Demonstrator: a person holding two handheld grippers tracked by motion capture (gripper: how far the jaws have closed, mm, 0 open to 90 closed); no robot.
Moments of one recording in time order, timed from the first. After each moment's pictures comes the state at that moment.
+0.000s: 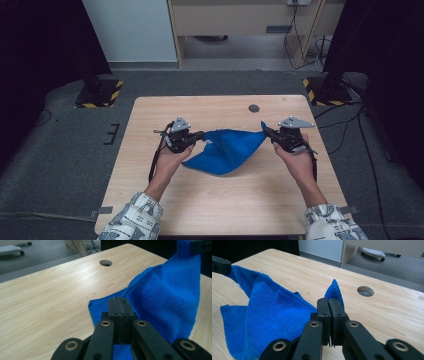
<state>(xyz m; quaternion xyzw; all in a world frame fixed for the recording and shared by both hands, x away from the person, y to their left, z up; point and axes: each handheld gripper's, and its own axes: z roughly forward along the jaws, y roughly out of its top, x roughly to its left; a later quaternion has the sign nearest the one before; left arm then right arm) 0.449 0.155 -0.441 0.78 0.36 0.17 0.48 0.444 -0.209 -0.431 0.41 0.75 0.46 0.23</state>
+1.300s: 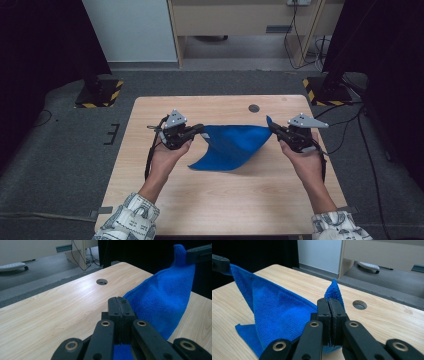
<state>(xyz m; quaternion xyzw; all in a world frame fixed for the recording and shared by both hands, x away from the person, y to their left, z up) 0.429 0.155 -0.393 0.77 0.34 0.19 0.51 0.418 -0.217 -0.392 0.40 0.73 0.49 0.25</state>
